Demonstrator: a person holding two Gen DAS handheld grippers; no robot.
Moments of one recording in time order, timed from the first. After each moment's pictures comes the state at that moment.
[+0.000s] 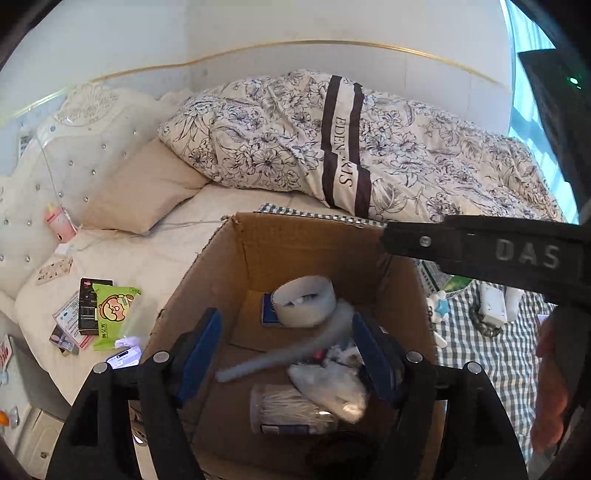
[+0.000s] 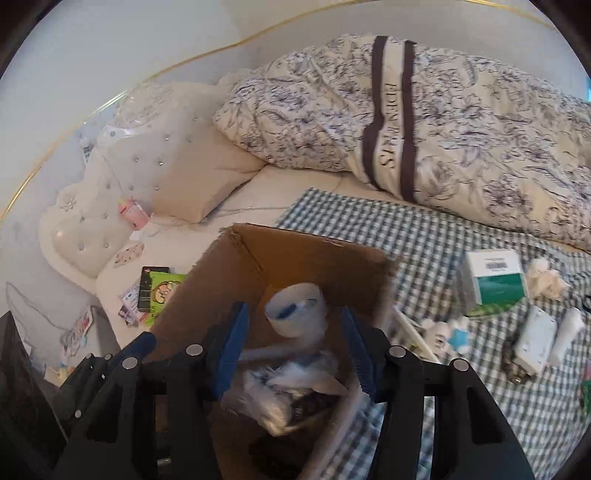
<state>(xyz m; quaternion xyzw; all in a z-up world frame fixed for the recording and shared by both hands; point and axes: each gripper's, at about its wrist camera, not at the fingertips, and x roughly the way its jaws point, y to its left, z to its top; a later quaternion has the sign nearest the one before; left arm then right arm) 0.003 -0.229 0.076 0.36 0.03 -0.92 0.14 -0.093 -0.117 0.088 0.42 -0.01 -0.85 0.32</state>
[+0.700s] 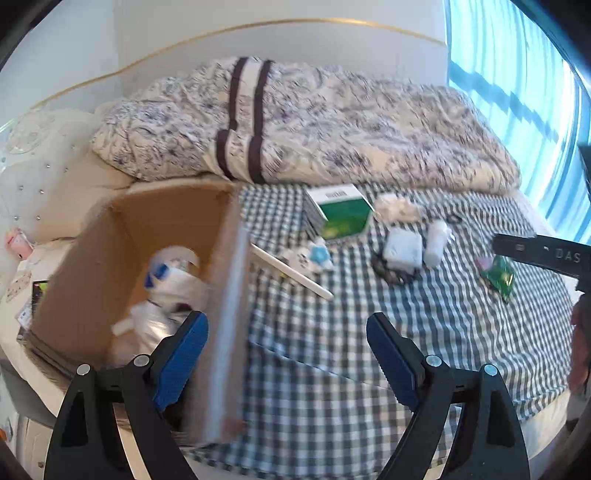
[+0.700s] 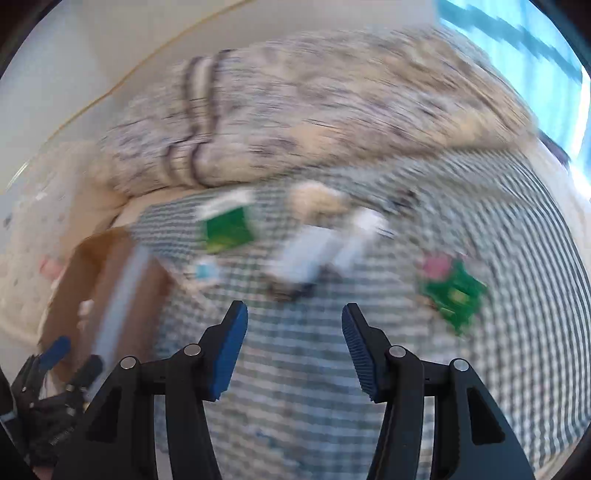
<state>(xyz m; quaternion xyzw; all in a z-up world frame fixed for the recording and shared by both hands) -0.001 -0.059 0.041 0.41 -0.01 -0.91 0.06 -0.081 0.195 0.027 0.45 -0.10 -0.88 0.11</state>
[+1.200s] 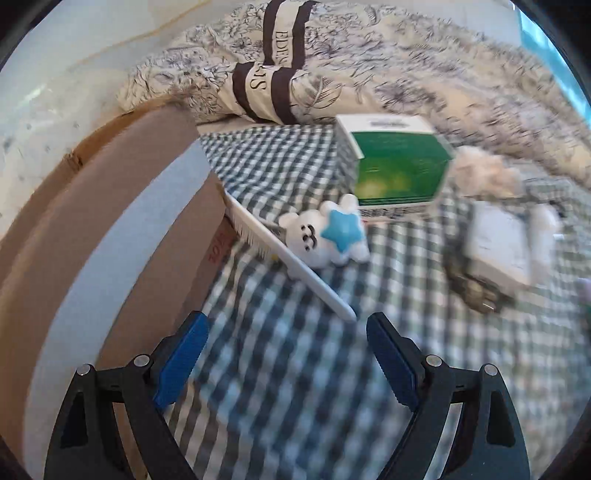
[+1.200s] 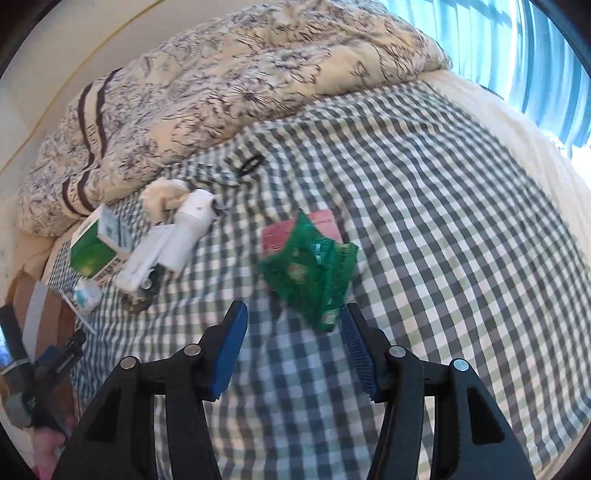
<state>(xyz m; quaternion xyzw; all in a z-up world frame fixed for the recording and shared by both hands) -0.119 -0.029 -0.081 0.45 -0.01 -0.87 0.21 -0.103 0.309 -0.052 0.47 -0.15 -0.87 -0.01</state>
